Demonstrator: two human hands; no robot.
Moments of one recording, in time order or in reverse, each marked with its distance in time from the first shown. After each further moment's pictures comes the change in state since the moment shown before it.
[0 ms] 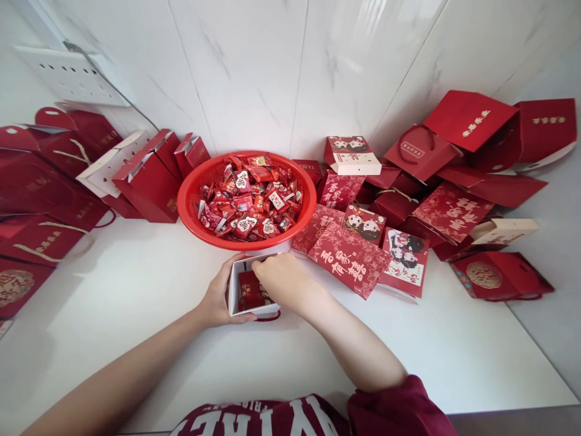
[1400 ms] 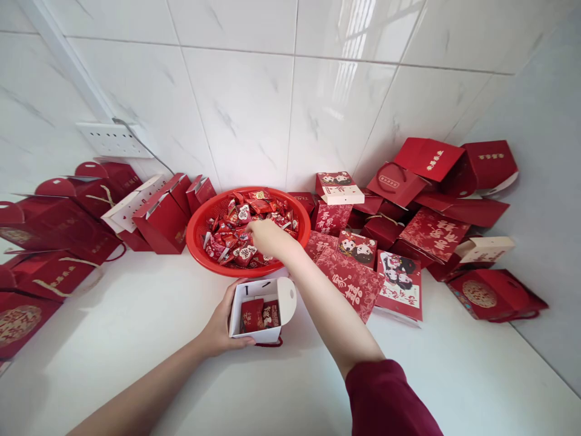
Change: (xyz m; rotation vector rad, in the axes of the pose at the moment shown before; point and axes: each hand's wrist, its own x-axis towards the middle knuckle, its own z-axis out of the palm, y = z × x) left_hand -0.001 0.001 -0.005 -0.129 -0.026 -0.117; right_hand 0.078 0.045 -0.053 0.304 0.281 0.145
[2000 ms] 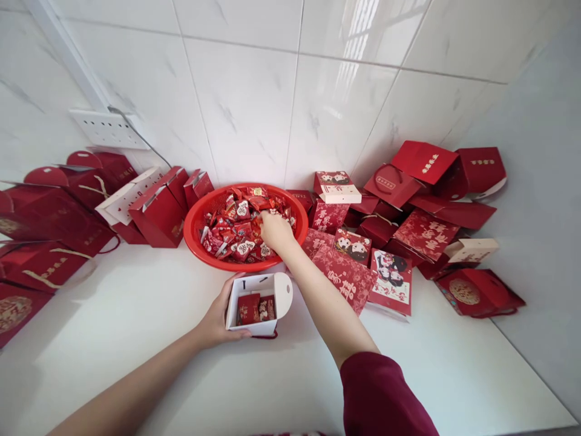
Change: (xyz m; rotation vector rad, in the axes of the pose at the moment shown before) left_hand -0.001 -0.003 -0.002 0.013 -0.019 -0.014; right_hand 0.022 0.034 0.033 -0.006 0.236 0.208
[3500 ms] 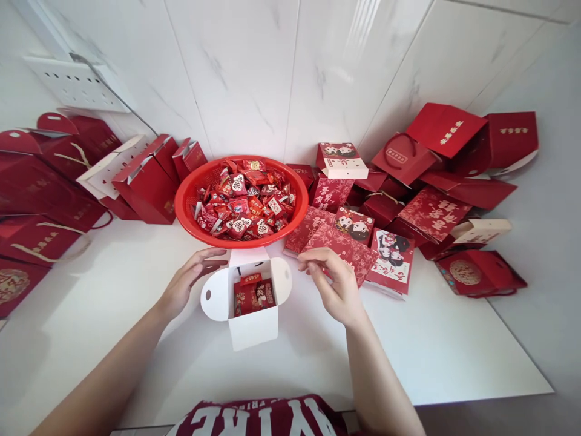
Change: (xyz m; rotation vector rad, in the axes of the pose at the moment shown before) left_hand -0.008 0.020 -0.041 -0.039 0.175 -0.187; right_hand -0.196 0.059 -0.024 0.724 0.275 -0.132
